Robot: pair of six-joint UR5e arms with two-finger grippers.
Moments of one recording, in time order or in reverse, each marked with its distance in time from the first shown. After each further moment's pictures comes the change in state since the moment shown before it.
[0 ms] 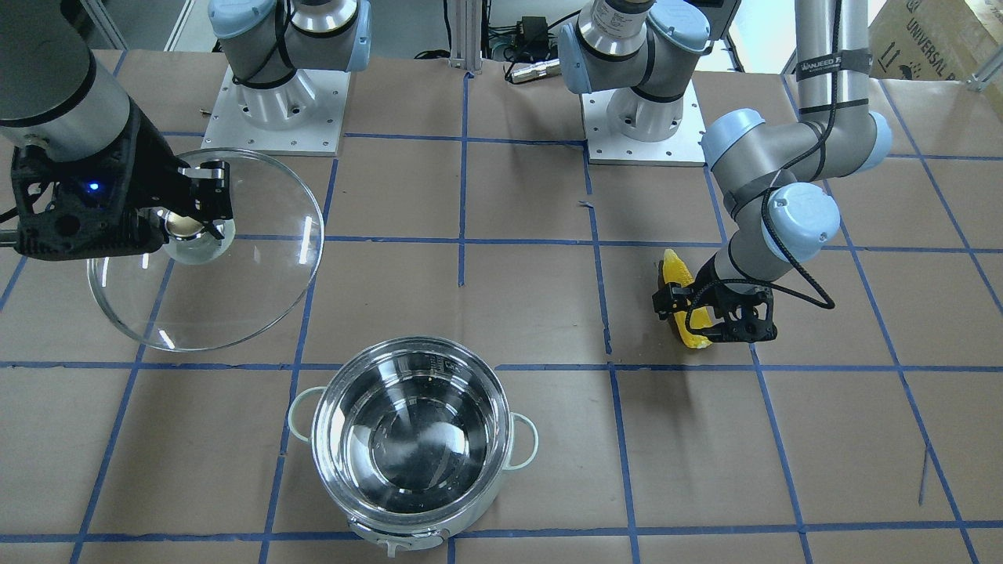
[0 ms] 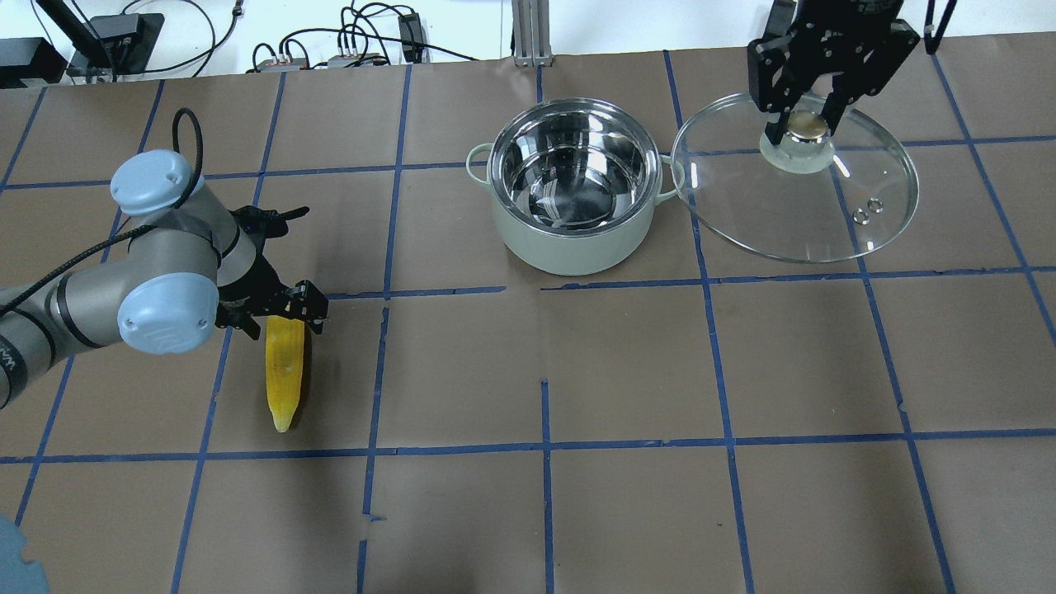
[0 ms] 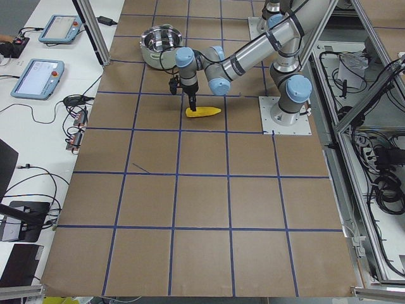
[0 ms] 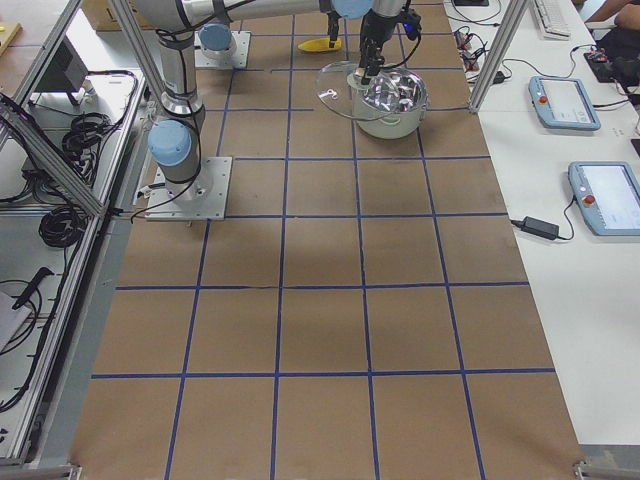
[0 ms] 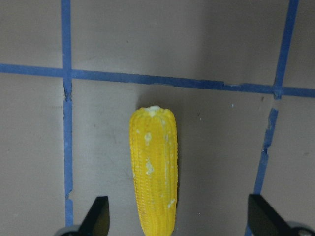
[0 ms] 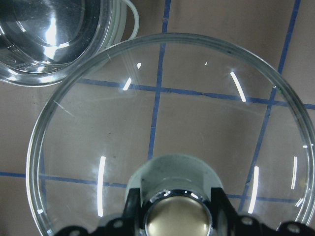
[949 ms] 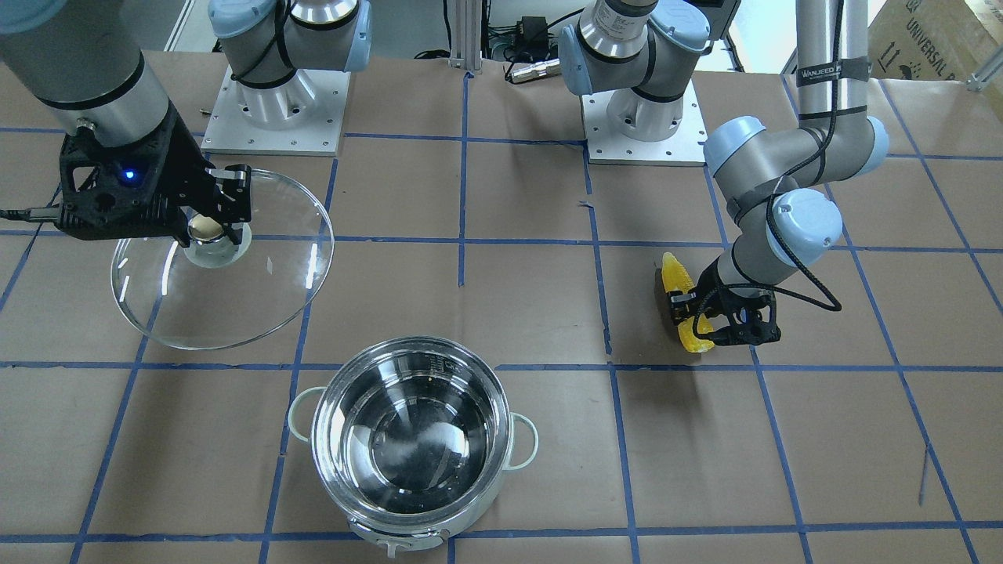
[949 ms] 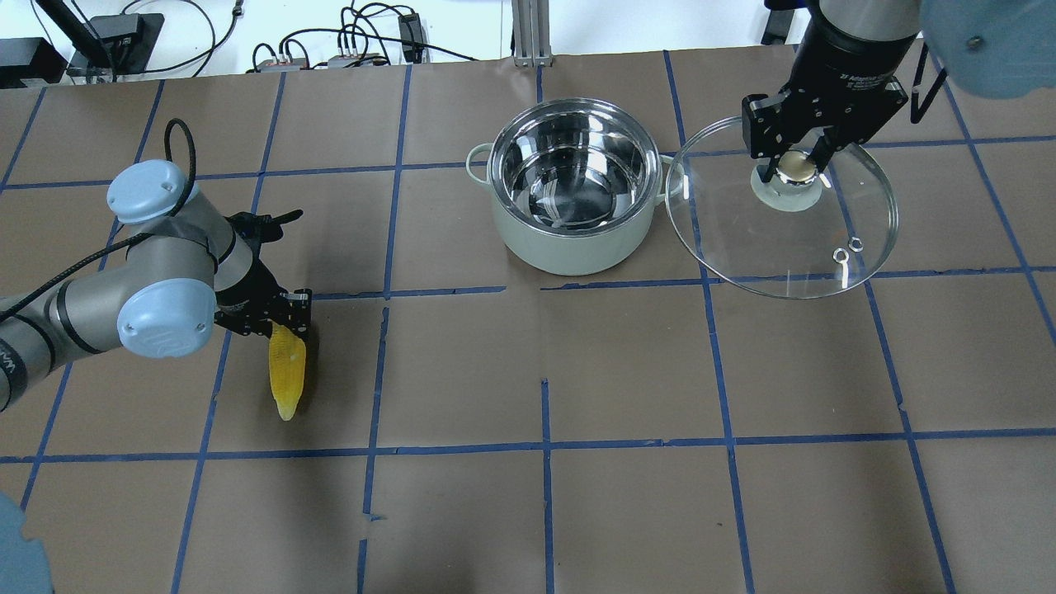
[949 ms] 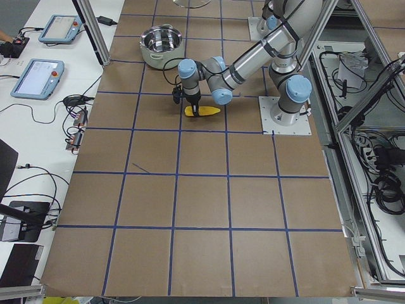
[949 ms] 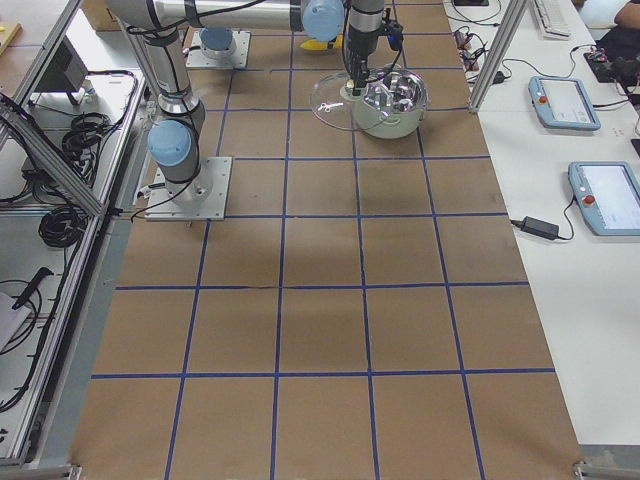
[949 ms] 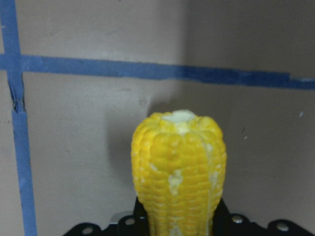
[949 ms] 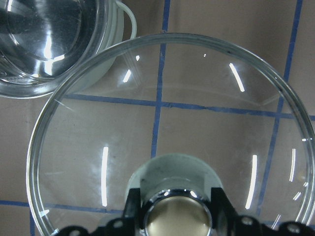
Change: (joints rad) left arm -0.003 -0.003 0.034 -0.018 -0.038 -0.065; right arm -0.002 -0.100 0.212 -0.232 0.013 0.018
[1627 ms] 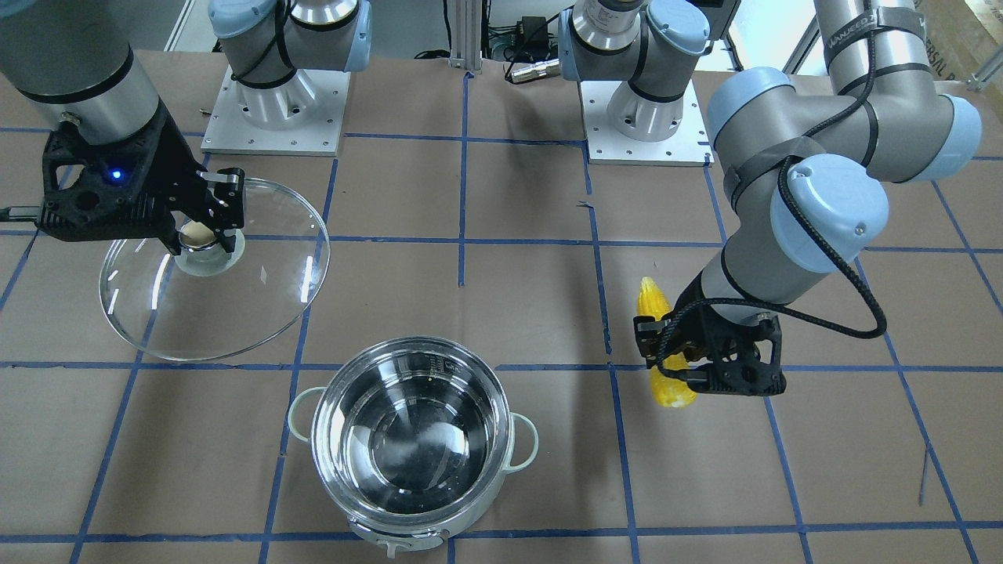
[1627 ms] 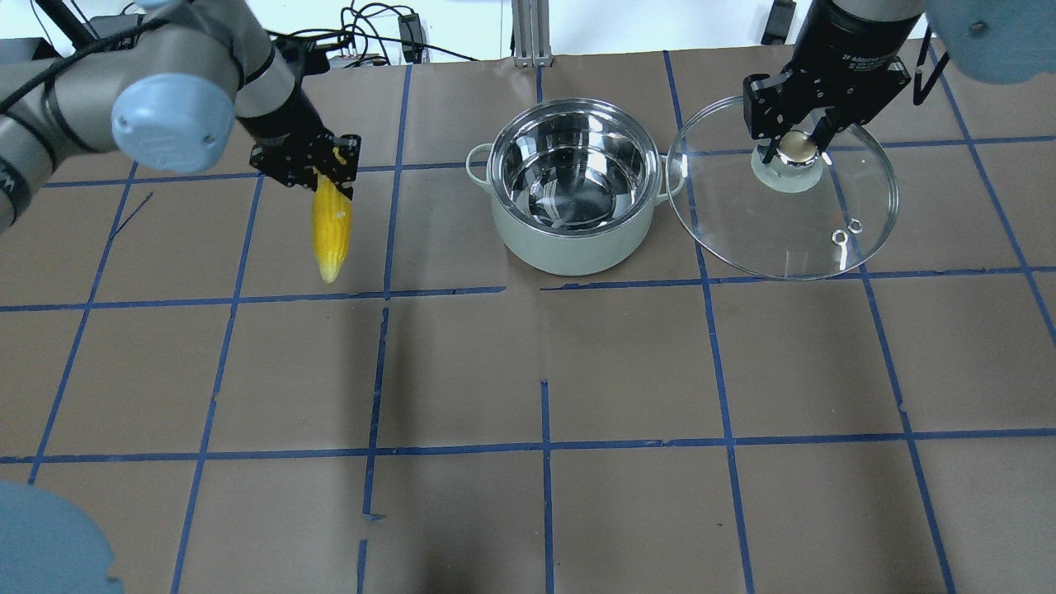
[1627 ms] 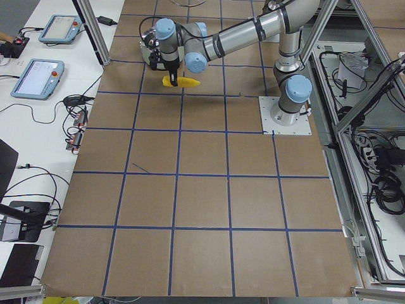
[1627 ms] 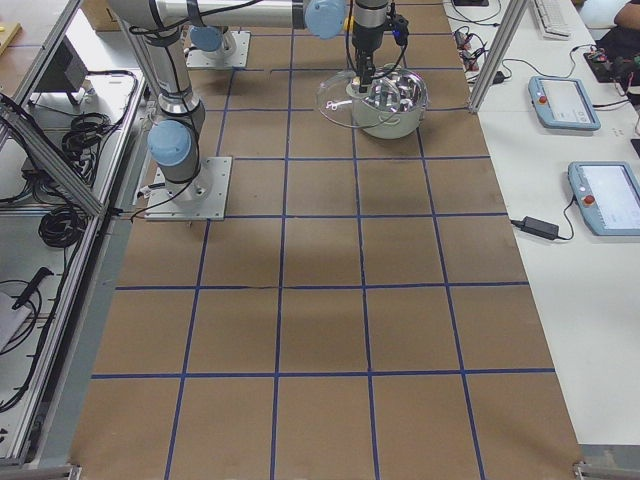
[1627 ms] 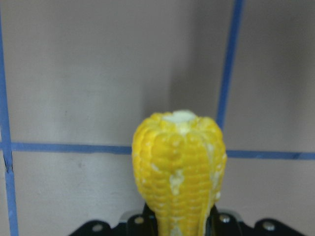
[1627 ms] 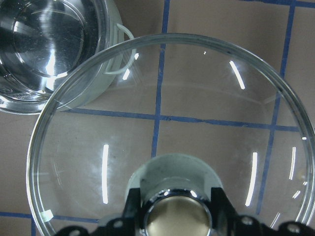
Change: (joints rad) left arm -0.252 -0.104 0.613 -0.391 -0.043 -0.098; right arm 0.000 0.005 -0.027 -0.014 0.003 0.004
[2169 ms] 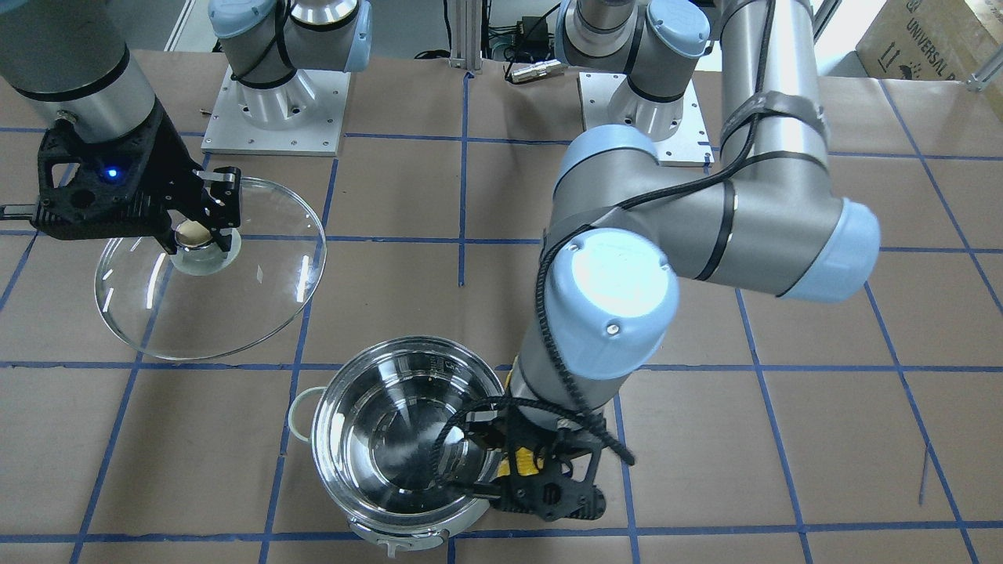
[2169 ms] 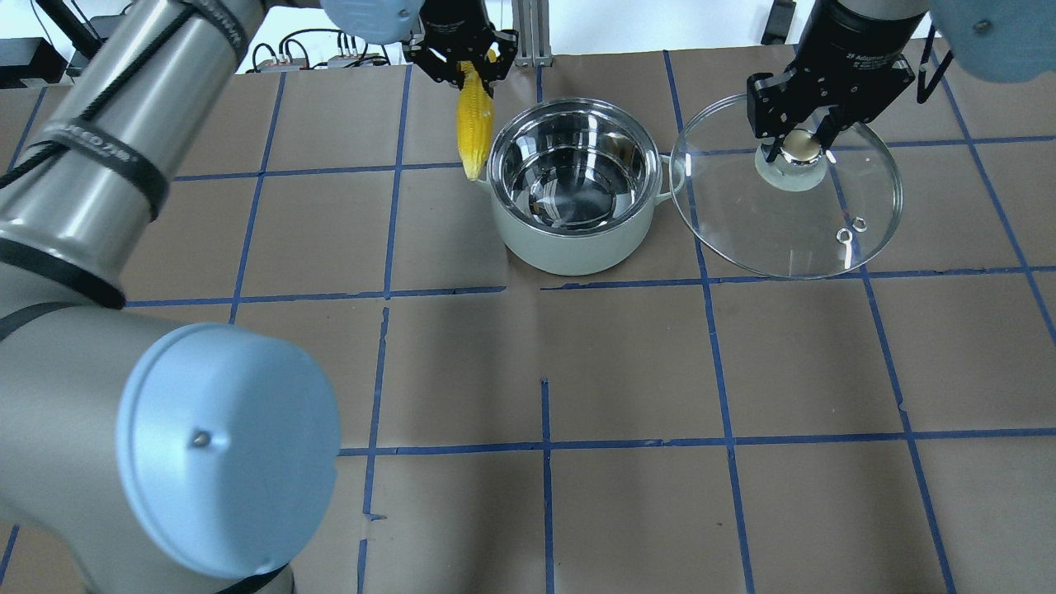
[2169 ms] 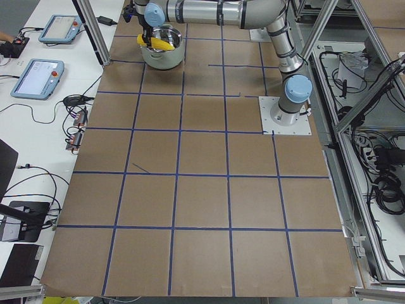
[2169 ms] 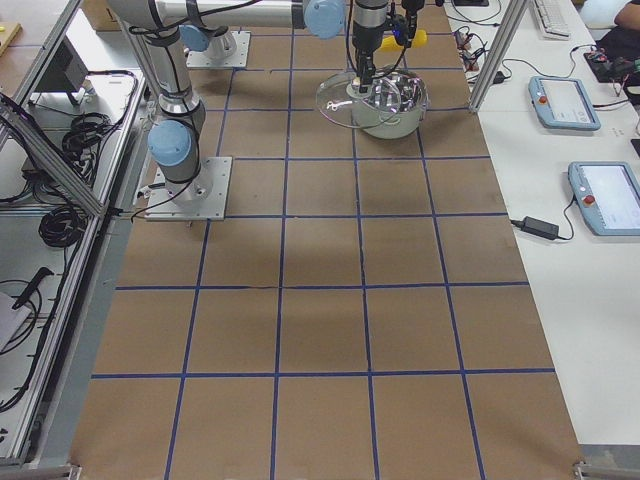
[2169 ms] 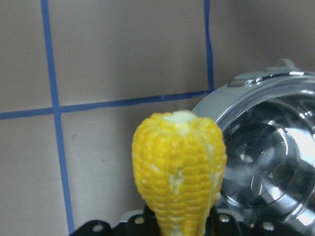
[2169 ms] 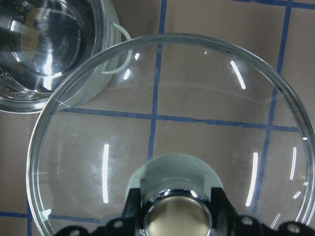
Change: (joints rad) left arm -0.233 -0.358 0.571 -0.148 0.024 -0.189; right arm -0.009 -0.002 0.003 0.001 -0.010 -0.010
